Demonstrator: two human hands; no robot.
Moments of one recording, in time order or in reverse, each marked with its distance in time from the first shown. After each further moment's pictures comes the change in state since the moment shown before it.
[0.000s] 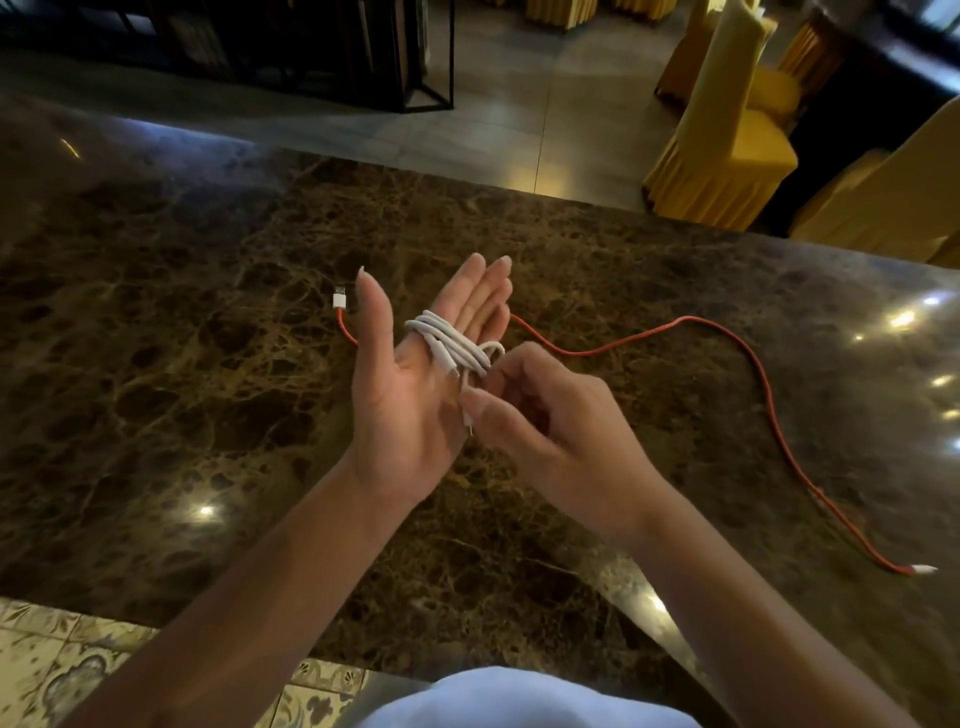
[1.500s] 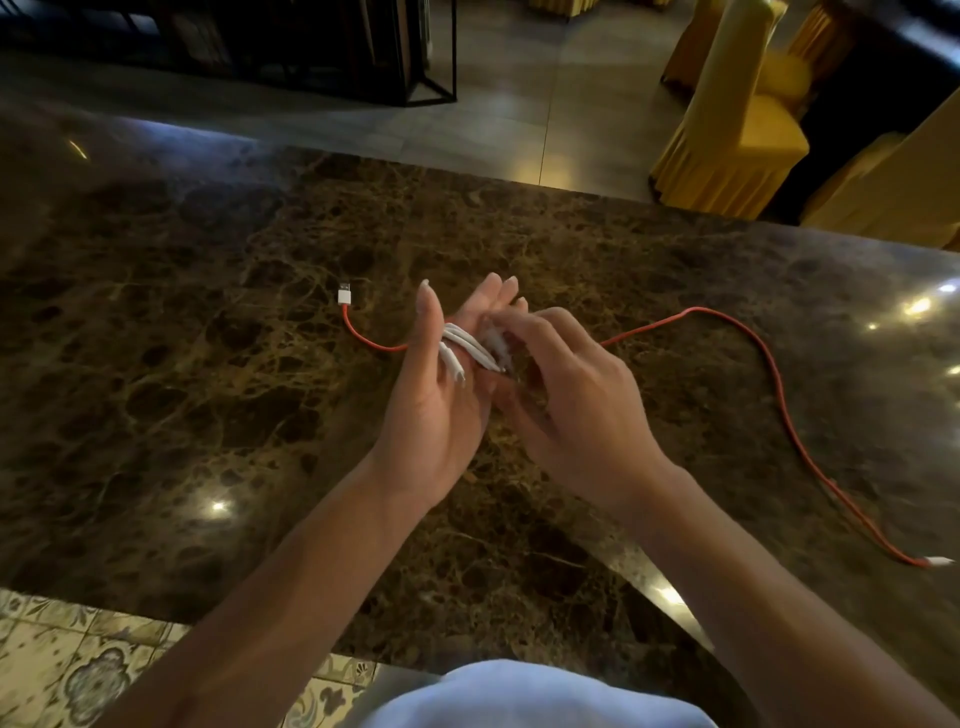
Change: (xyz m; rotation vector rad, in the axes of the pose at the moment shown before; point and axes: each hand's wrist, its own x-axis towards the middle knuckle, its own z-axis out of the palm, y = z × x) left_hand 0.000 -0.014 0.000 0.093 0.088 -0.099; right_hand 0.012 0.016 0.003 -0.362 0.190 -0.154
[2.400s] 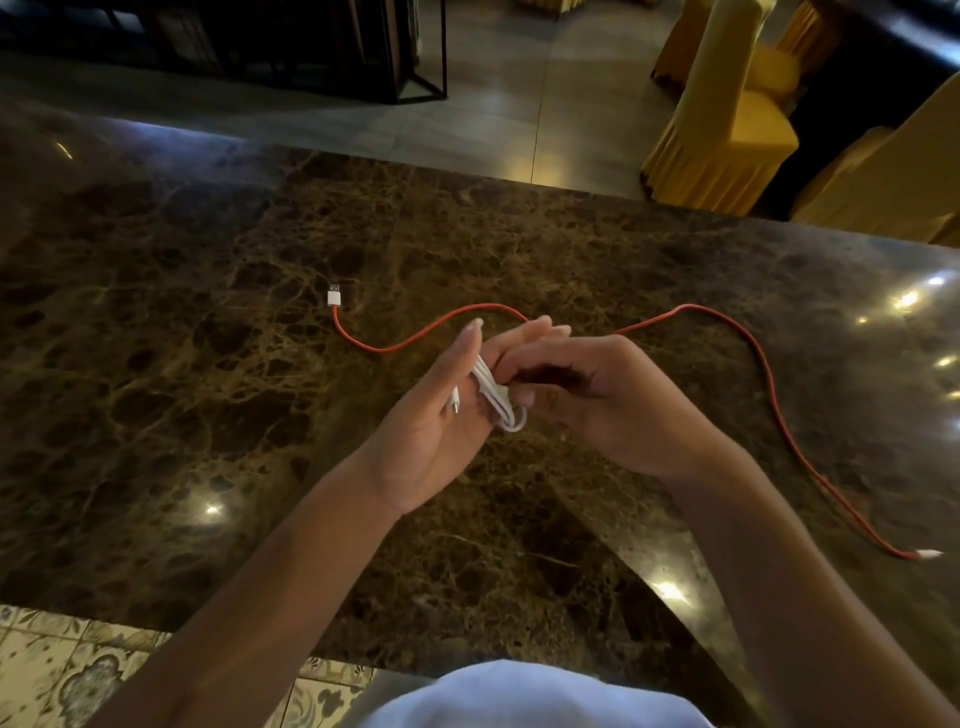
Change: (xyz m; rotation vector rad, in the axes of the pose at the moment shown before) left_hand -0.003 -0.002 -0.007 0.090 -0.243 -0.147; right_hand 0.005 0.033 -0.029 0.492 -0.344 0.119
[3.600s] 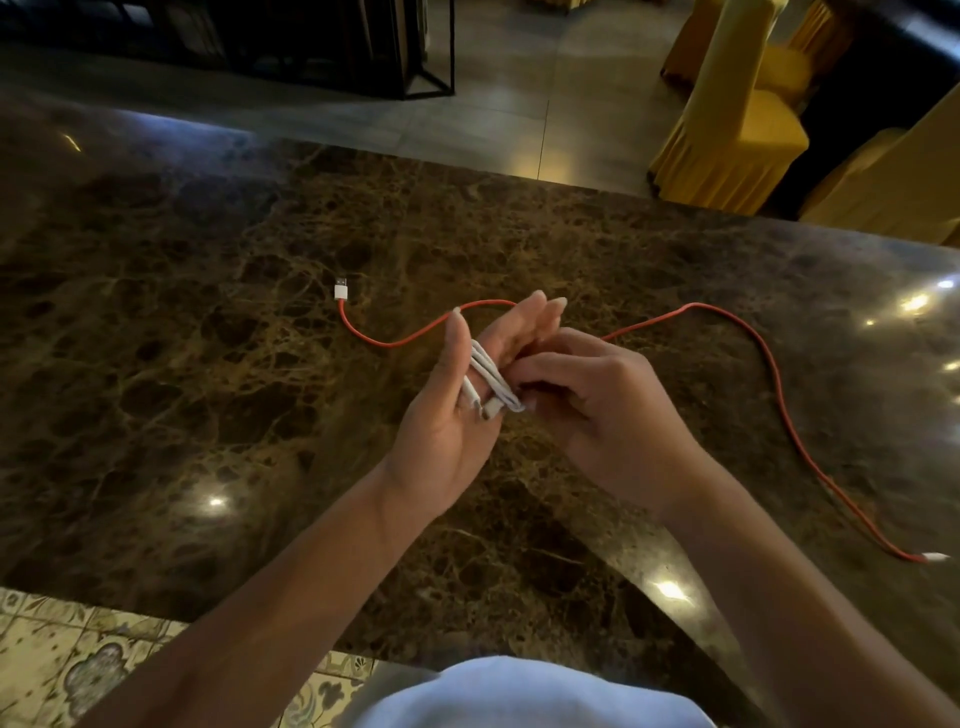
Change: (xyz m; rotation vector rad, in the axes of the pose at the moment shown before) left_hand 0.005 -0.016 0.008 -0.031 0.131 0.119; right_hand -0.007 -0.009 0.018 -0.270 0.166 -0.177
